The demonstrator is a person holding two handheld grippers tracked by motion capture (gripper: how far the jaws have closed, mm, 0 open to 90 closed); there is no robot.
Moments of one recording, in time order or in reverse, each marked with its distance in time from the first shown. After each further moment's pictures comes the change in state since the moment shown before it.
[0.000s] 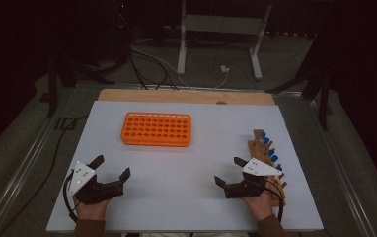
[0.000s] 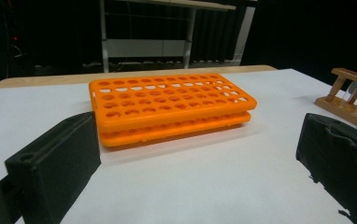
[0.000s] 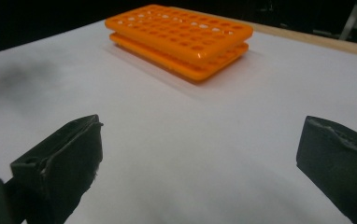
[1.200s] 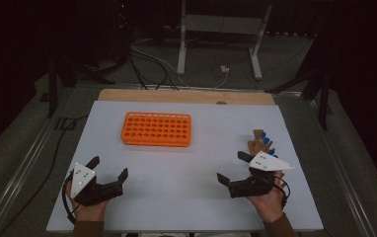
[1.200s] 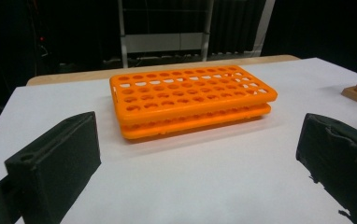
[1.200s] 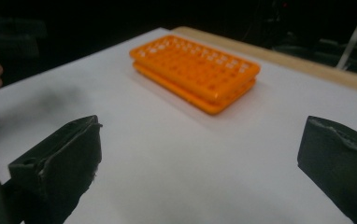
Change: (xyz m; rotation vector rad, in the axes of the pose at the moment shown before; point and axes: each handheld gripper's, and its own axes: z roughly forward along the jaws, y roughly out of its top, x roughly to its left) left arm -0.003 0.001 -0.003 0.035 0.080 0.042; right arm 0.018 0.056 -0.038 -0.015 0.027 -0.011
